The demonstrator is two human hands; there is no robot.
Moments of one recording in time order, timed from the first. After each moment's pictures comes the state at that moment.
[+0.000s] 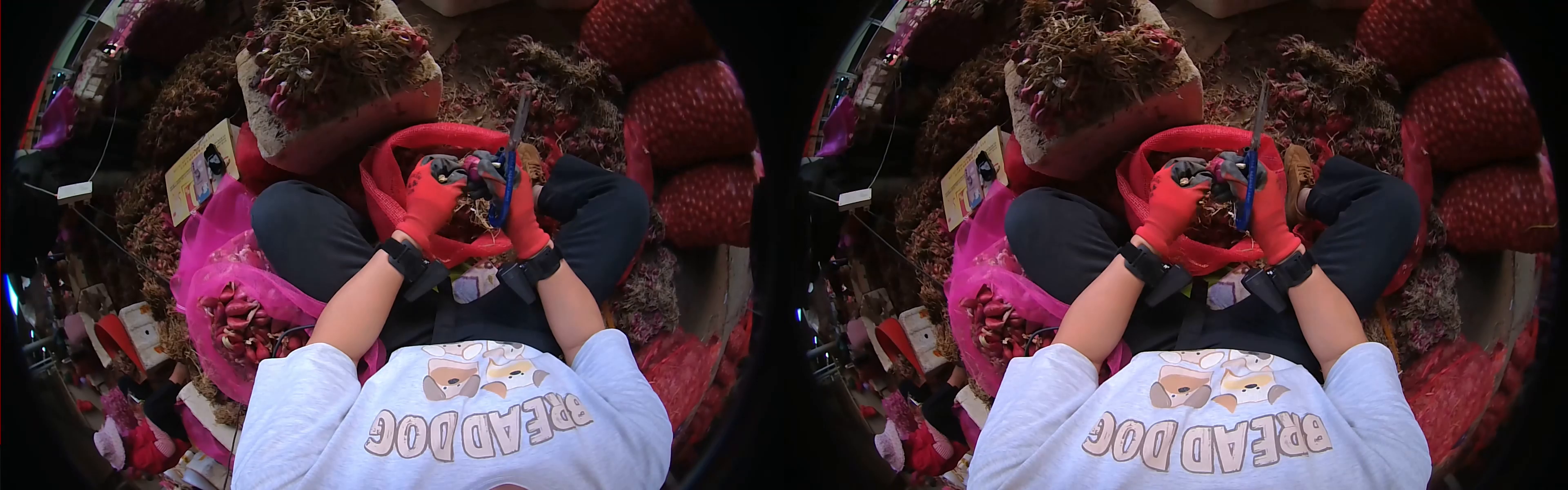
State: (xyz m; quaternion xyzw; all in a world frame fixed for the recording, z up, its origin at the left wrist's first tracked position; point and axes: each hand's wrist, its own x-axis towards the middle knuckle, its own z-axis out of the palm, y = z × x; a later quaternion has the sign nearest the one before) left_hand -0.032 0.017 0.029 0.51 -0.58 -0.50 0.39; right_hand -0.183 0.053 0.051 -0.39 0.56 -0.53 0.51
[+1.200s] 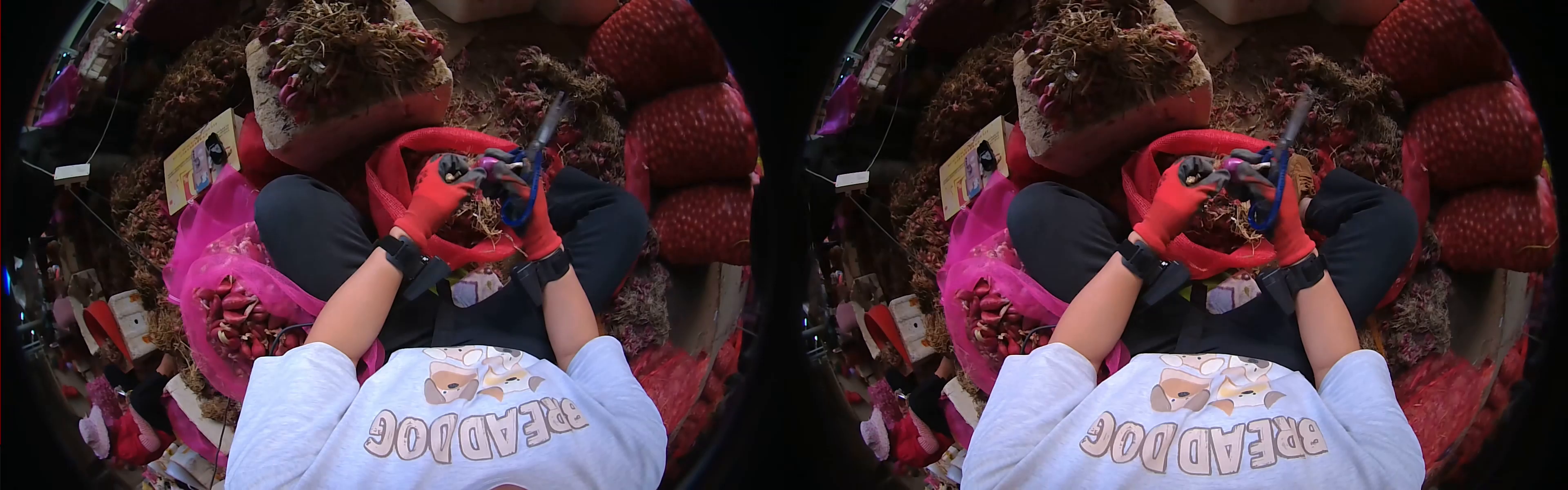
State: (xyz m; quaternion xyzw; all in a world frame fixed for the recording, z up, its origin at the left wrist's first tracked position) left_hand -0.020 0.007 0.036 0.40 -0.54 -0.62 0.40; right_hand -0.198 0.044 0.055 -0.34 0.40 -0.56 0.64
